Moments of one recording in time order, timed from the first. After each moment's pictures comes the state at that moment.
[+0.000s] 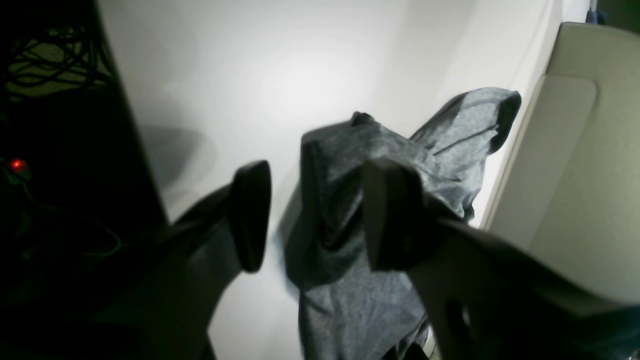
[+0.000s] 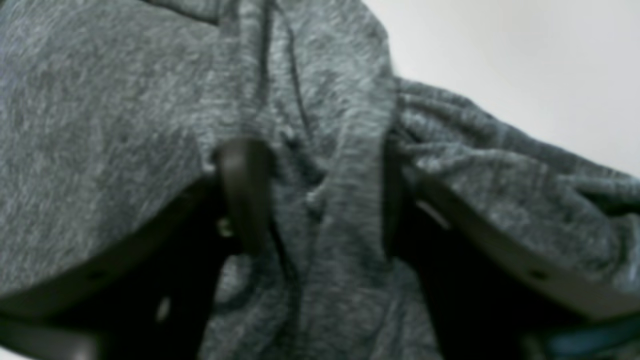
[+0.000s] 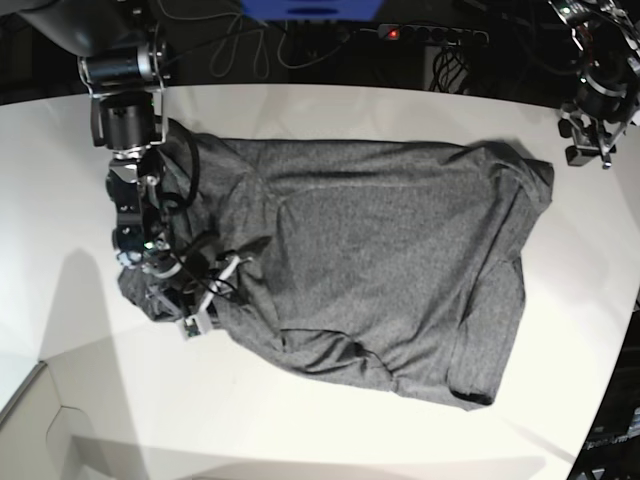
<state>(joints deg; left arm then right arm) 21.0 -4.6 -46.8 98.2 -70.8 25.5 45.4 17.3 7.4 -0.4 59.8 6.2 26.6 -22.8</state>
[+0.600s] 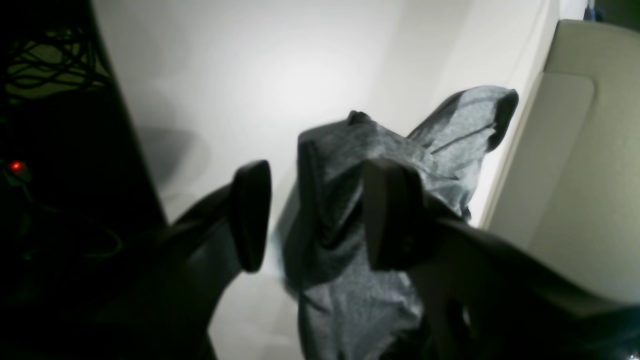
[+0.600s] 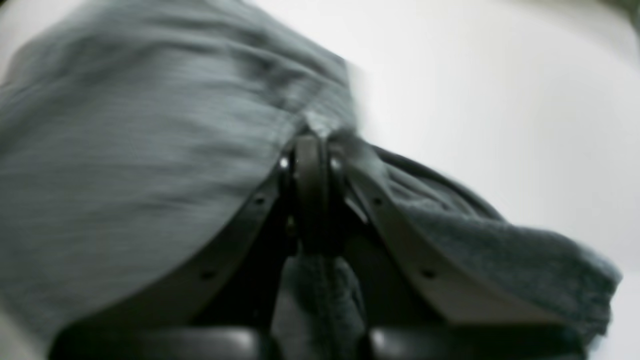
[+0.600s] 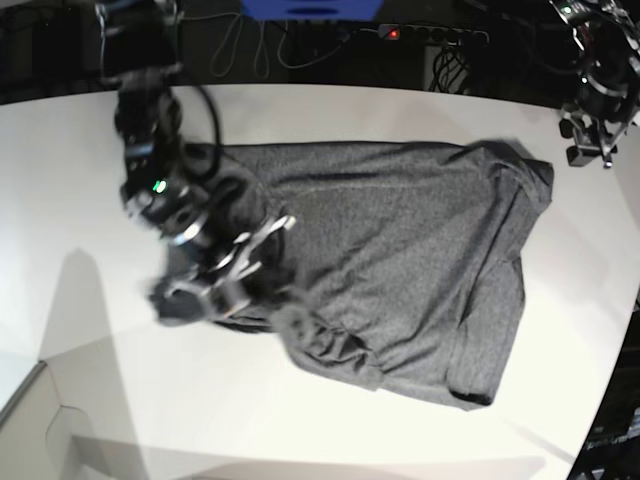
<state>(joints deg) 21.4 -4.9 -46.7 98.7 -71.1 25.5 45.4 -0.3 4.9 -6.4 97.2 6.3 27.0 -23.4</state>
